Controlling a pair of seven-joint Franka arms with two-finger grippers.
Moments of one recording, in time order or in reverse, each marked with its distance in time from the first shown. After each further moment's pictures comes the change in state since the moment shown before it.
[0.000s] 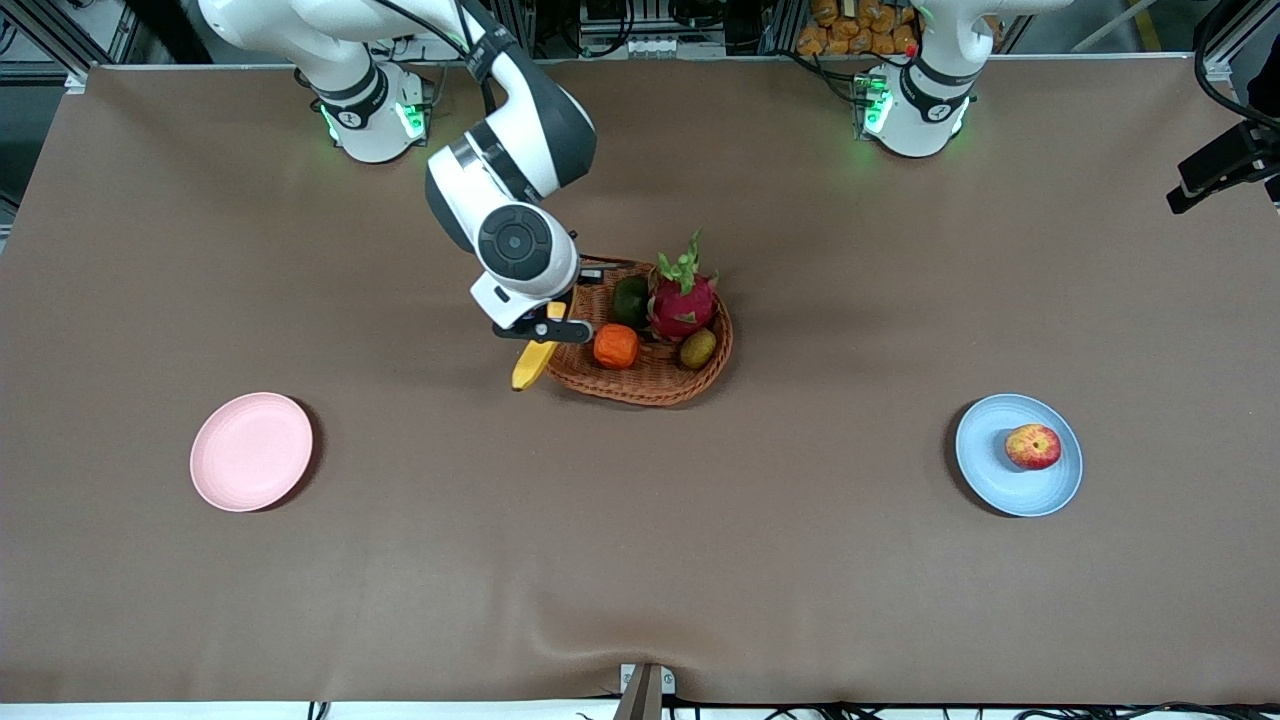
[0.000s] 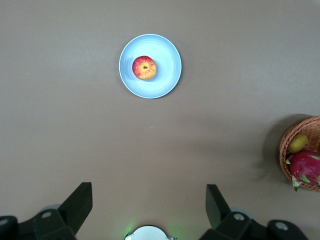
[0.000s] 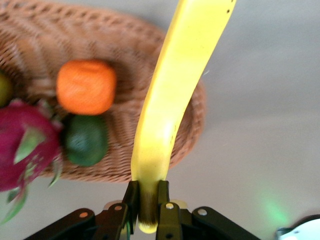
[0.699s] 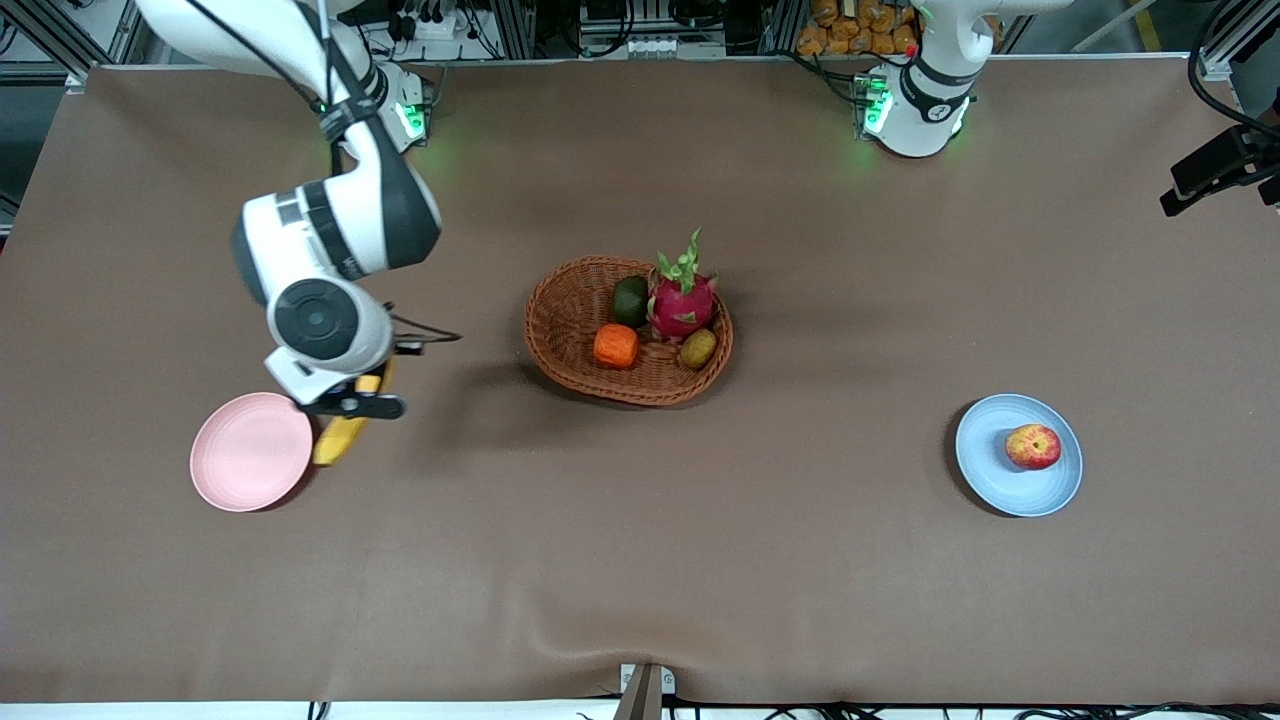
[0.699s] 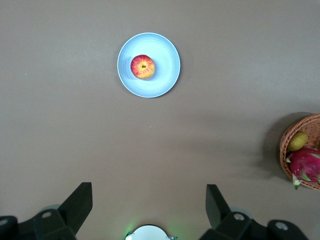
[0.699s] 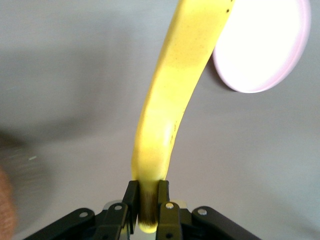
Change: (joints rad) left arm -0.001 0.005 -0.005 -0.002 0.000 0.000 0.002; right arm -0.304 -0.033 -0.014 -0.005 -0.336 -0.096 -0.235
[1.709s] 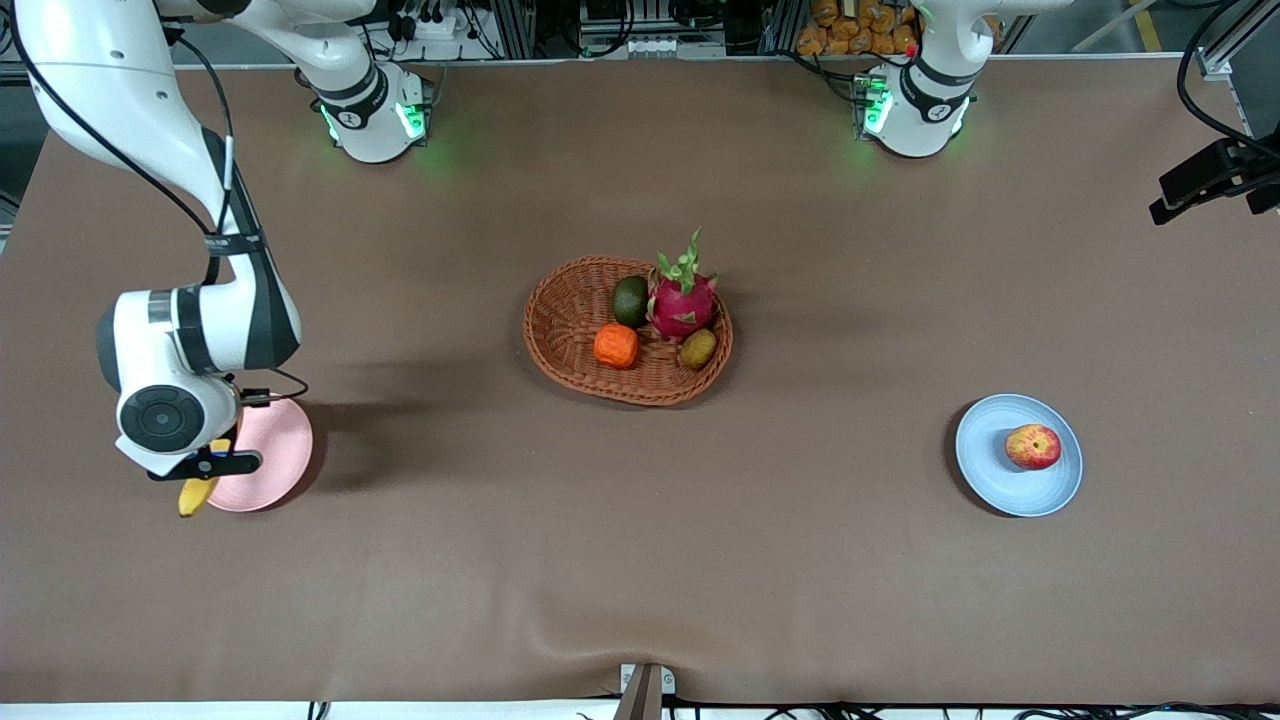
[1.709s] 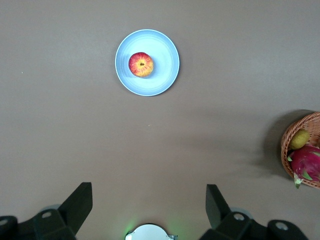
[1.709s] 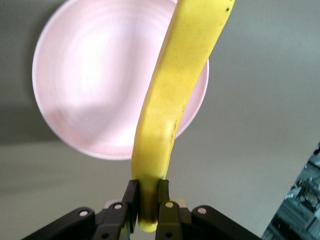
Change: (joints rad) left arm -0.003 0.016 -0.004 -0.005 0.000 0.002 0.000; right arm -0.316 0.168 0.000 -0.028 -0.274 0.227 -0.342
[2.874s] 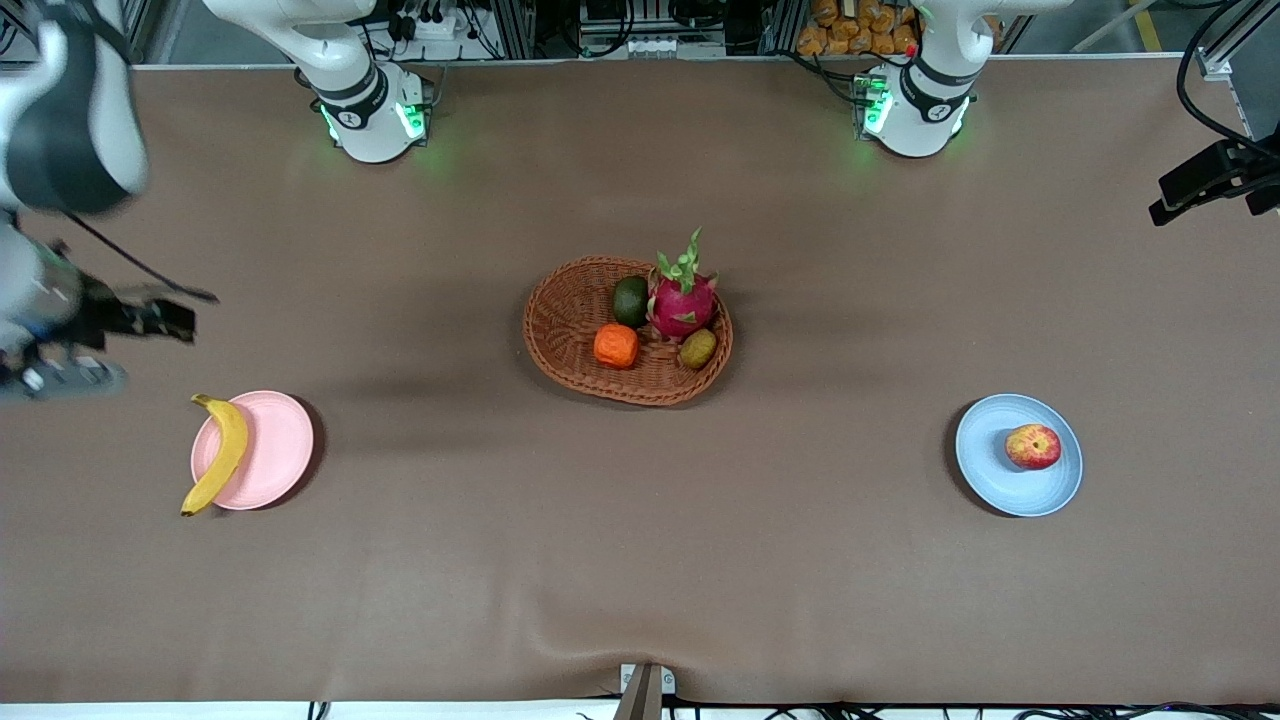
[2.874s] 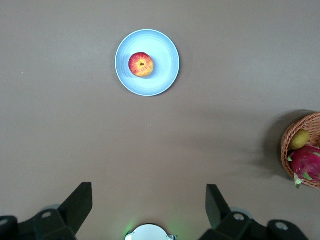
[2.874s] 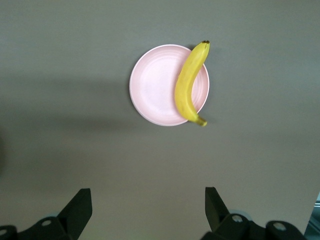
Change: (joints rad) left arm 0.000 0.002 0.001 0.001 0.000 0.001 0.000; right arm -0.032 -0.439 0.011 0.067 0.314 -0.262 -0.202
